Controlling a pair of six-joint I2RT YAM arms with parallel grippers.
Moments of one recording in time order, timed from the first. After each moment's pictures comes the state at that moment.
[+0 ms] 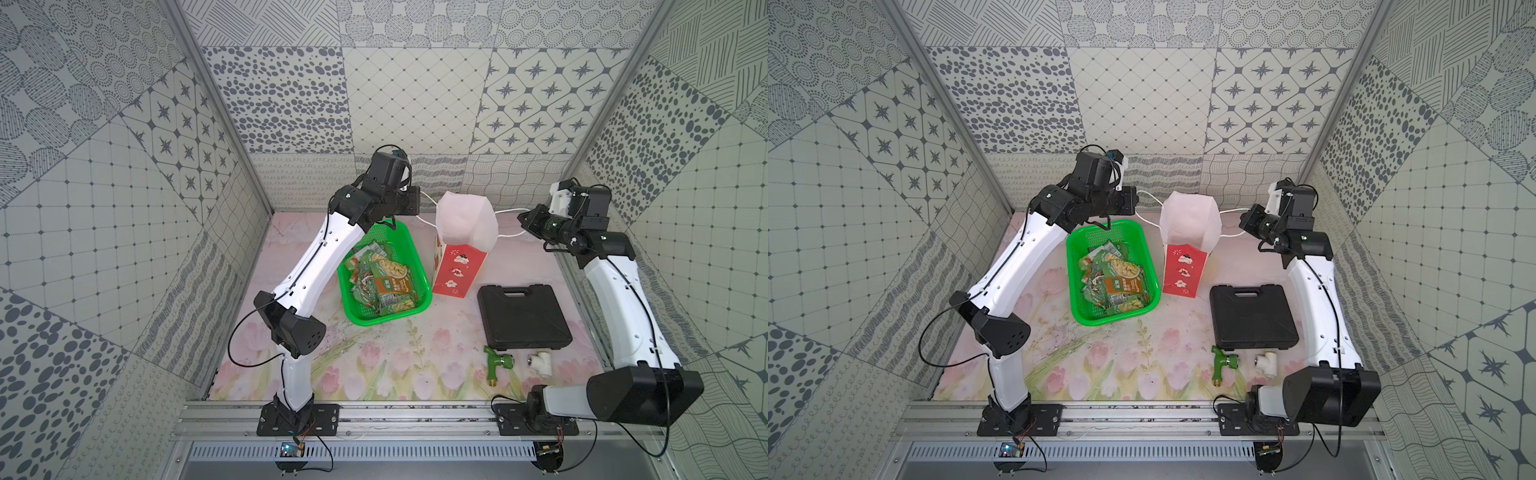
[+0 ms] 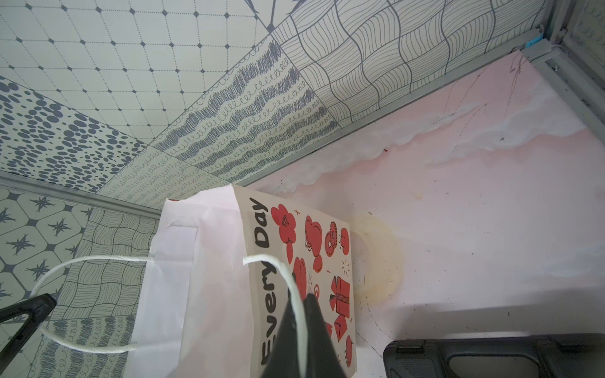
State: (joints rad) left arm -0.56 1.96 2.36 -0.96 0.00 -0.37; right arm -0.06 1.39 1.51 -0.68 -0.36 0.49
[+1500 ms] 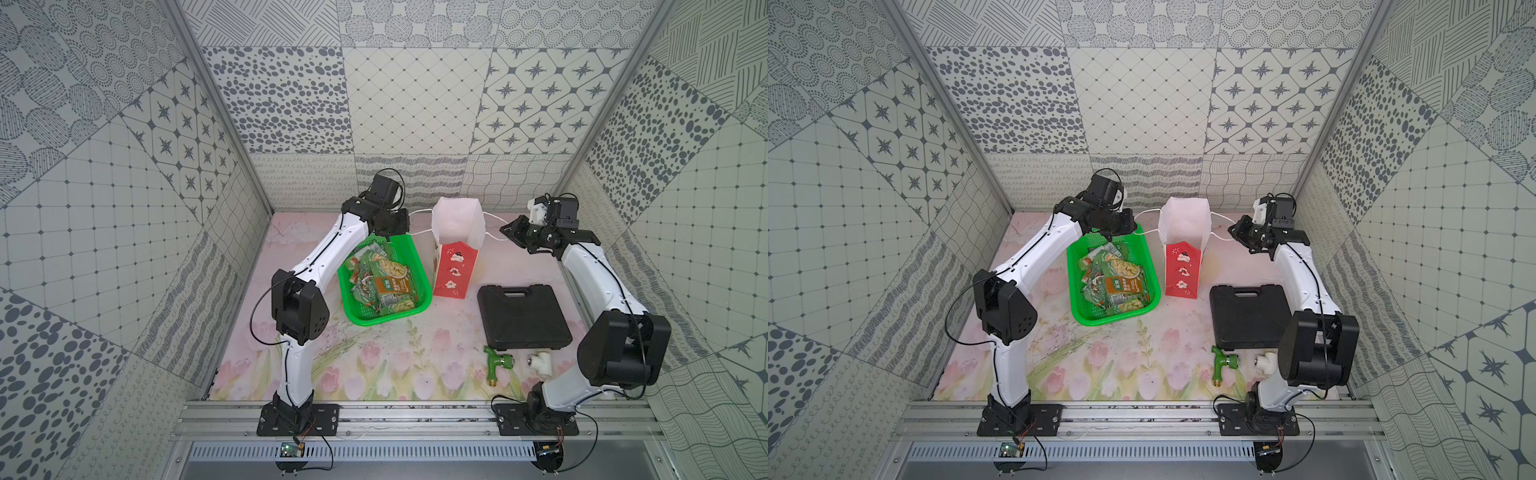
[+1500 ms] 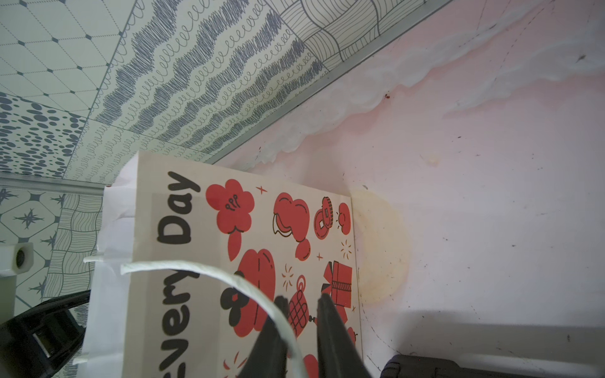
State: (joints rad) left arm -0.44 2.05 2.10 -0.86 0.20 -0.45; right arm -0.09 1.58 1.40 -0.54 -0.46 0.50
